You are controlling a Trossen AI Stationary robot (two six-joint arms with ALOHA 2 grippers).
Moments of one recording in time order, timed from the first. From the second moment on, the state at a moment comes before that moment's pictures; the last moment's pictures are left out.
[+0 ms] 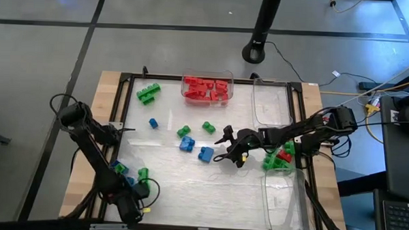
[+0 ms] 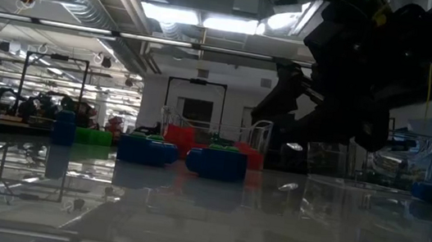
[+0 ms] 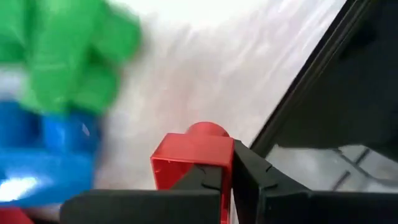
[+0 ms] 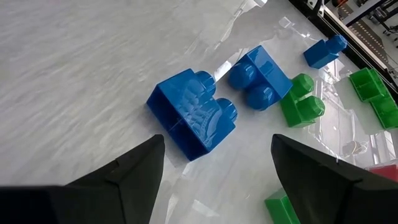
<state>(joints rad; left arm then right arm) -0.95 1.62 1.06 -0.70 0.07 -1.47 0.09 1.58 0.62 0.40 -0.03 -0.63</state>
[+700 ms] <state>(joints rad) -0.46 1.55 1.17 -0.68 -0.35 -0.58 0.09 1.58 0.62 0.39 -0.03 -0.63</state>
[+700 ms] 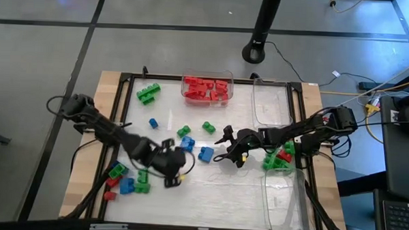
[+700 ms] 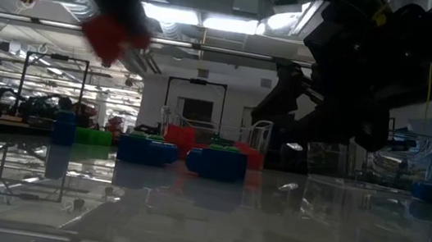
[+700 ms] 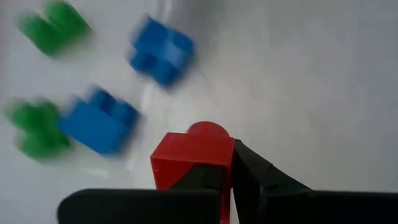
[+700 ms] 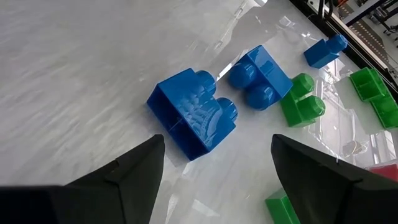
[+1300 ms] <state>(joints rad) 0.03 1.55 1.17 -0.25 -0.44 0.02 0.09 1.58 0.62 0.39 -0.03 -0.63</state>
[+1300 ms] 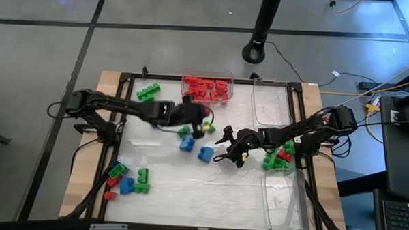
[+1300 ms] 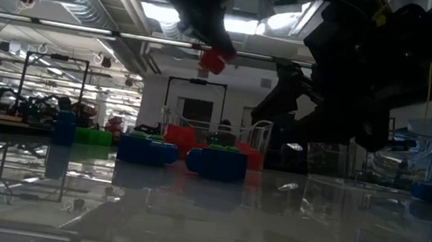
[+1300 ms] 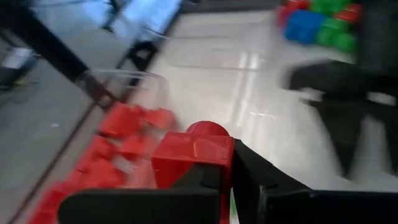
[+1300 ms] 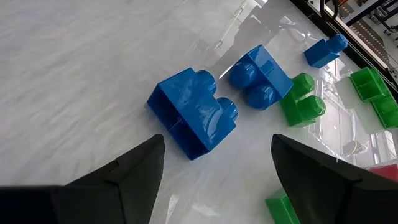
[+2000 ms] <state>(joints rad) 0.45 1.62 1.05 0.18 -0.42 0.00 0.09 1.58 0.62 0.40 -0.03 -0.63</state>
